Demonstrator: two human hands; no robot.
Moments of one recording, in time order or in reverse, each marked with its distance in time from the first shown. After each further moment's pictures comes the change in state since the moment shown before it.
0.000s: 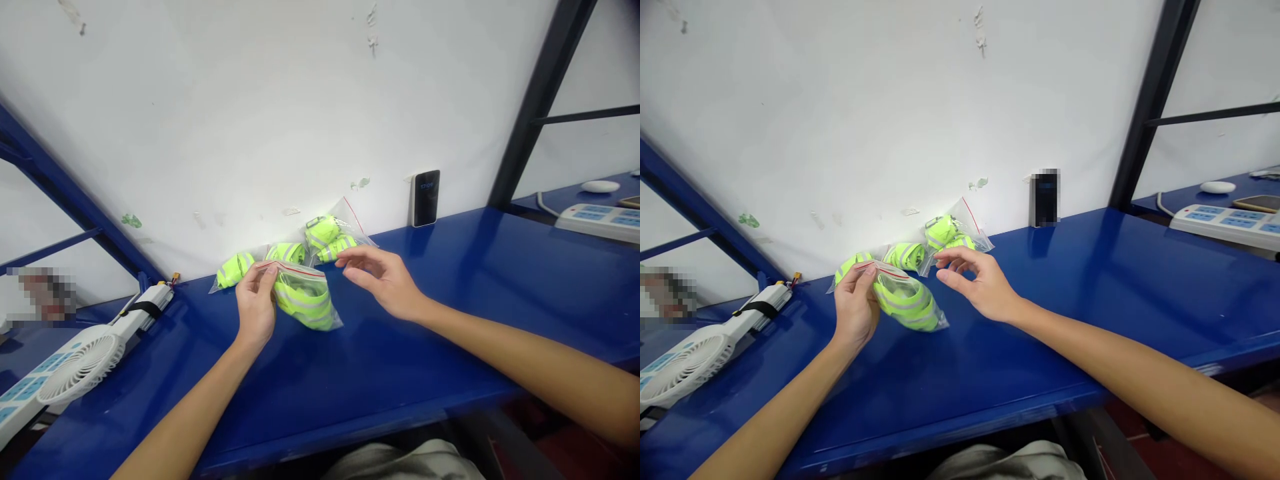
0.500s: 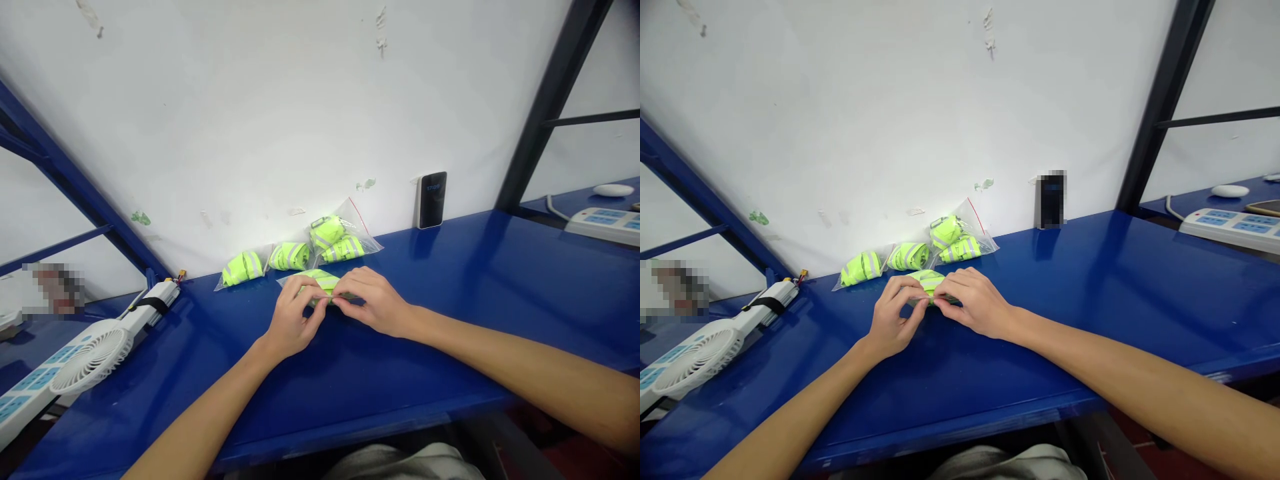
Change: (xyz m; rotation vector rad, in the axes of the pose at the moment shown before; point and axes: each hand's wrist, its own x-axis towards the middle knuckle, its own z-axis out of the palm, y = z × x) left_hand -0.025 -0.003 0.003 0.699 -0.526 0.760; right_hand -0.012 0.028 0.016 -0.608 -0.207 -0.481
